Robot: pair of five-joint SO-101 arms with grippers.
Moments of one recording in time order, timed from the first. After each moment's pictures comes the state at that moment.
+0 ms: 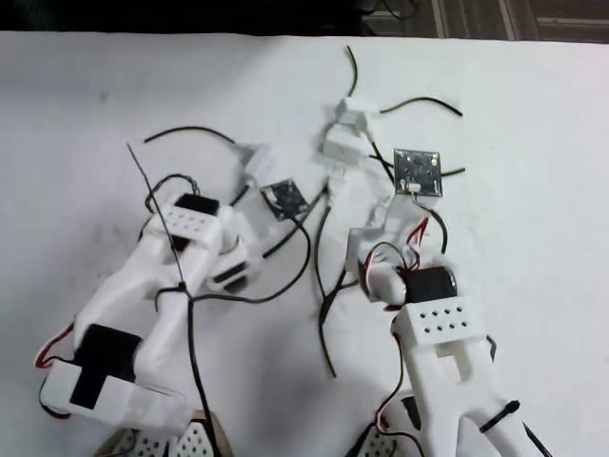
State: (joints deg) left arm 9.0 -0.8 36.2 60.6 -44.8; right arm -13.7 -43.8 57.9 47.4 -11.6
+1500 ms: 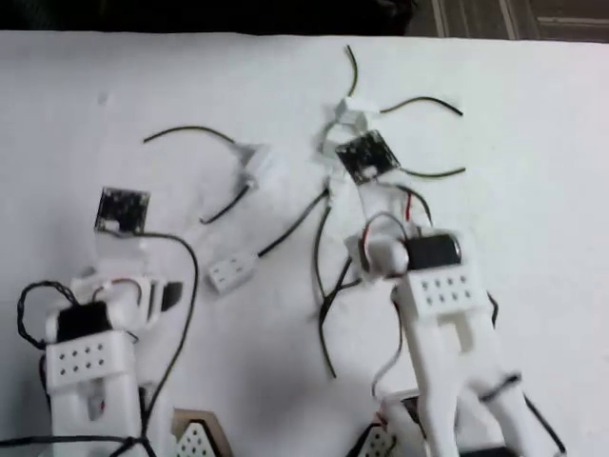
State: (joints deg) left arm -20.6 -58.7 73.4 56.3 -19.9; right arm -13.7 -30.7 39.4 63.4 18.9
